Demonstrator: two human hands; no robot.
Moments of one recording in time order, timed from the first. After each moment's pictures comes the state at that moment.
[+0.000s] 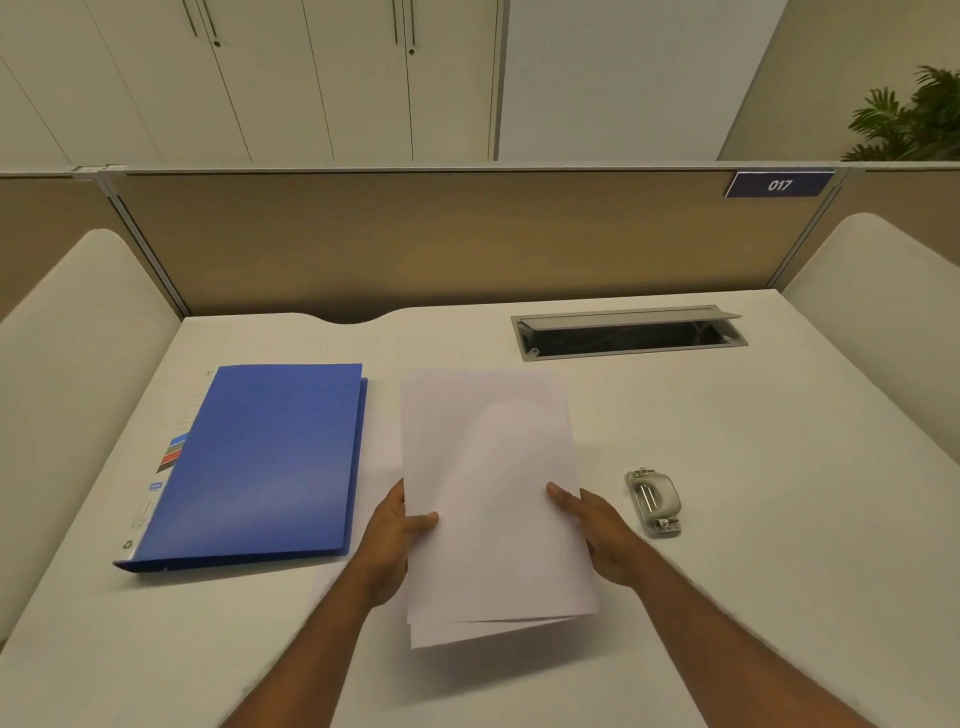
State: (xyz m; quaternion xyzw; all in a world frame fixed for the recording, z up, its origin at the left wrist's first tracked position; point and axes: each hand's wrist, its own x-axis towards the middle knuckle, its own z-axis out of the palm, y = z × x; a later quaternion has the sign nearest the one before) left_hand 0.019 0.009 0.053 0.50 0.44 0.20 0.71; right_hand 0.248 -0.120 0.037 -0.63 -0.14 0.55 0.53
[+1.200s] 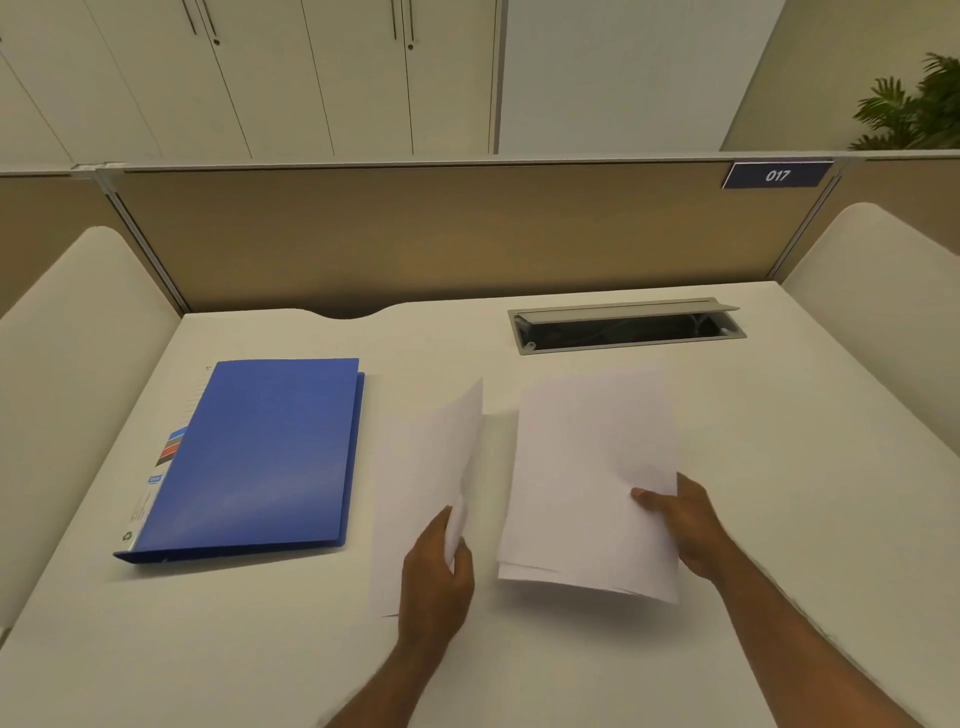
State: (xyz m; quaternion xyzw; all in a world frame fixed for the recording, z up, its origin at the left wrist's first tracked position) left_hand 0.041 -0.066 0.004 0.72 0.48 0.29 0.42; right_hand 0.324 -0.181 0.037 -0.70 -0.13 0.37 0.59
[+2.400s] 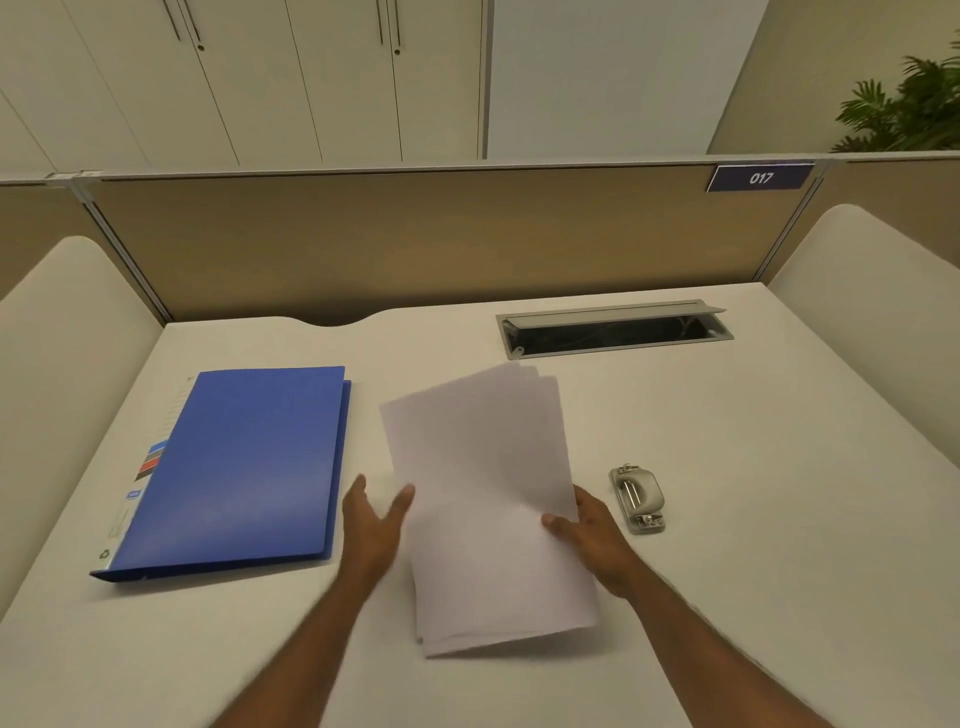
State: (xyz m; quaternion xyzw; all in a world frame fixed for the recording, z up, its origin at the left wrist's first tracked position) left_hand 0.032 0.021 0.019 0.60 0.56 0.23 0.52; right_hand 0.256 -0.142 0.024 -0.68 -0.26 0.44 0.53
